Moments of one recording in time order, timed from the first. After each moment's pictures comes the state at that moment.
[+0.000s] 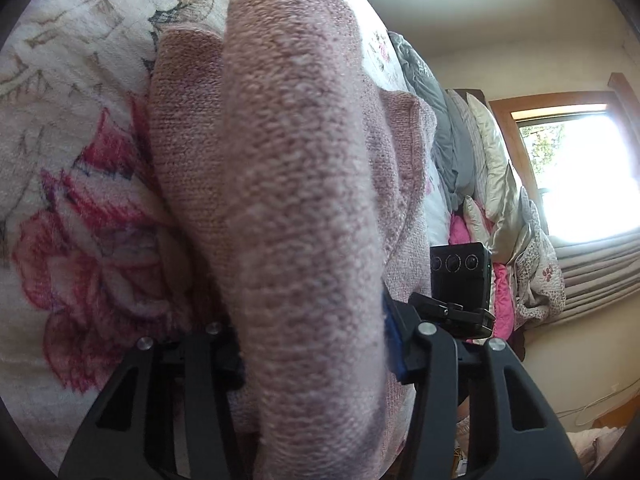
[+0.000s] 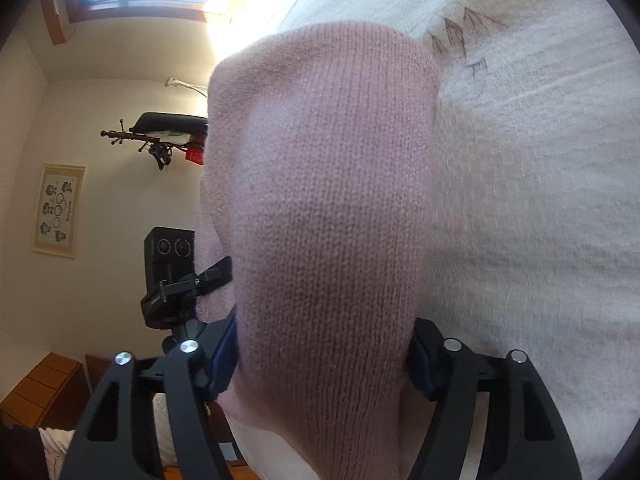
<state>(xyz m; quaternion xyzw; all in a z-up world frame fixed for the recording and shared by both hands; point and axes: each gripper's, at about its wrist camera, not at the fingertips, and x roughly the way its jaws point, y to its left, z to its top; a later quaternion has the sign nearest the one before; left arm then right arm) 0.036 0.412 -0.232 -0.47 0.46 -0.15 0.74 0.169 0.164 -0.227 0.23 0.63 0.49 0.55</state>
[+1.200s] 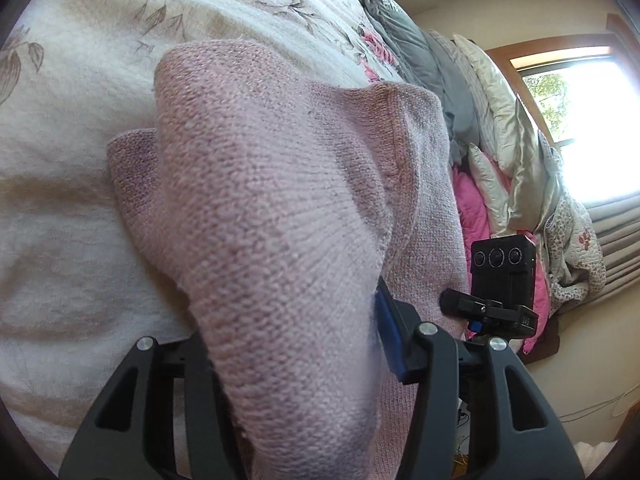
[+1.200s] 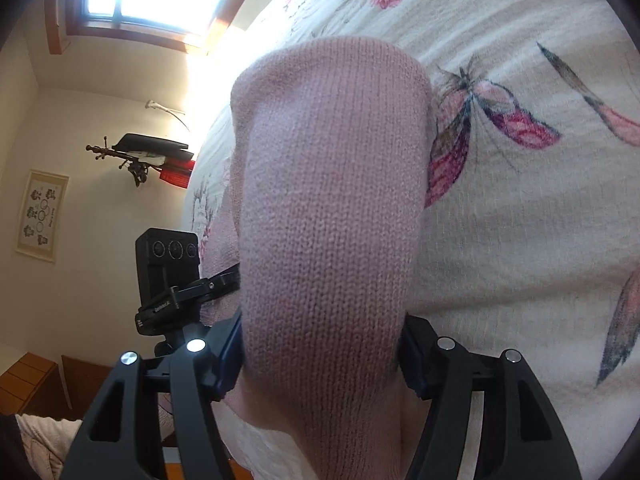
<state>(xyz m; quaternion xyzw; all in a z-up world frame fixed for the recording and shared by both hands) 0.146 0.179 -0.250 -0.42 0.47 -0.16 0.76 0.230 -0.083 -0.206 0.20 0.62 0.44 0.61</state>
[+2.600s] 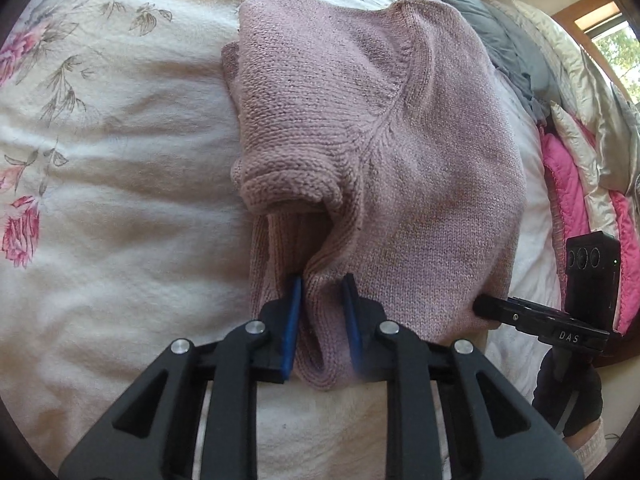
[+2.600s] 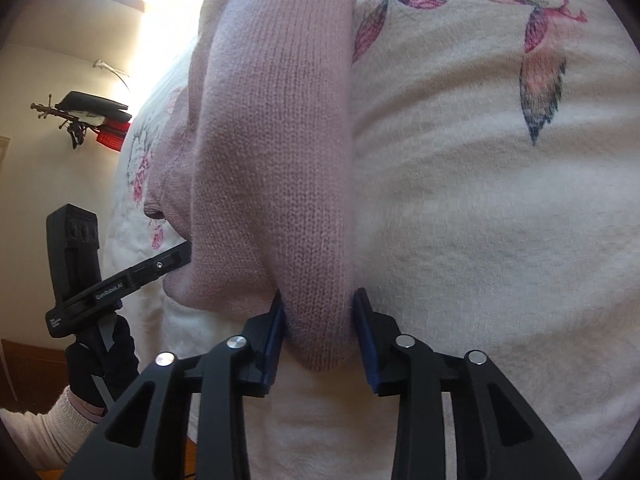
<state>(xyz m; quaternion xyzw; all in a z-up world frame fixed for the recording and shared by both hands) 0.057 0.130 -0.222 -0.30 0.55 0.01 0.78 0.144 -0.134 -0.207 0.07 0.66 0.36 0.66</state>
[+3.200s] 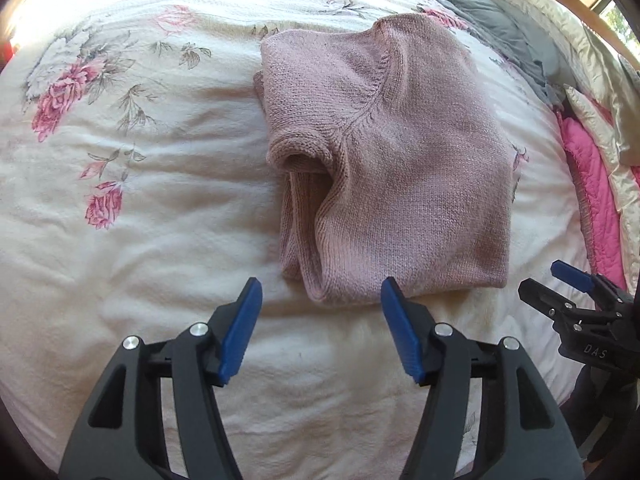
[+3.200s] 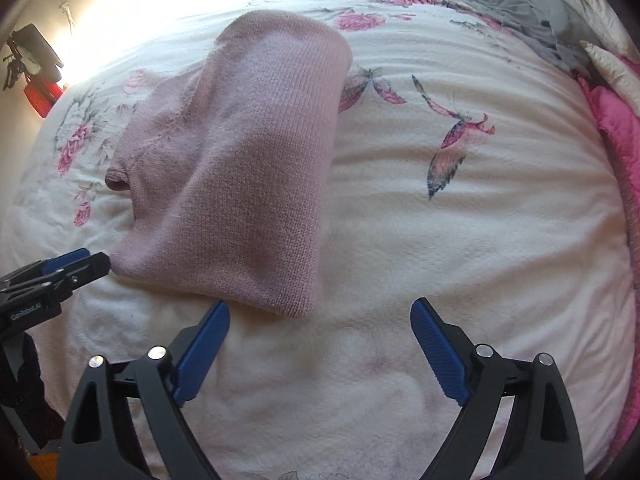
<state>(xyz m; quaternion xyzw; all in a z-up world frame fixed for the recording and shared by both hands) 0.019 0.102 -0.168 -0.22 0.56 0.09 0.79 0.092 -0.129 -0.133 -0.13 0.57 0.22 0.78</state>
